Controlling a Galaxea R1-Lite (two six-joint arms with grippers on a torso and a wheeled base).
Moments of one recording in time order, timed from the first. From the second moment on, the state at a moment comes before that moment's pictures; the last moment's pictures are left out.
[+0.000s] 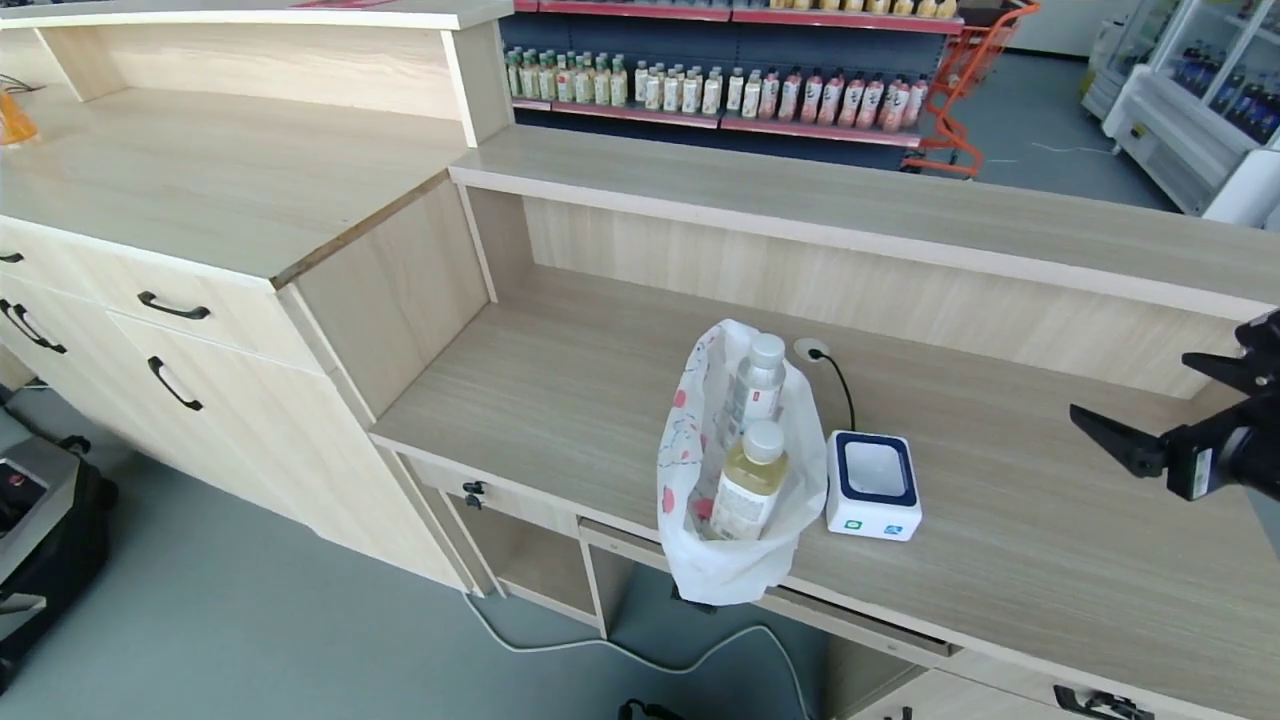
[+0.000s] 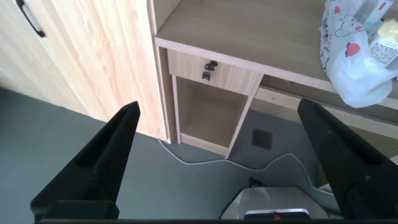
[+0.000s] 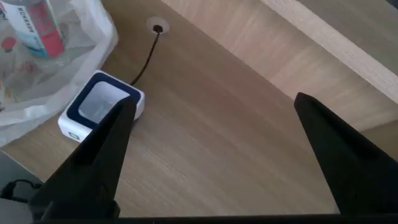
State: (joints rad) left arm -0.01 0.00 0.00 0.01 -0.04 -0.04; right arm -0.23 1.39 -0.46 -0.86 0.31 -0.47
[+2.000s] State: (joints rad) left arm -0.01 0.00 0.00 0.01 -0.04 -0.04; right arm 0.00 0.03 0.00 0.00 -0.04 0.00
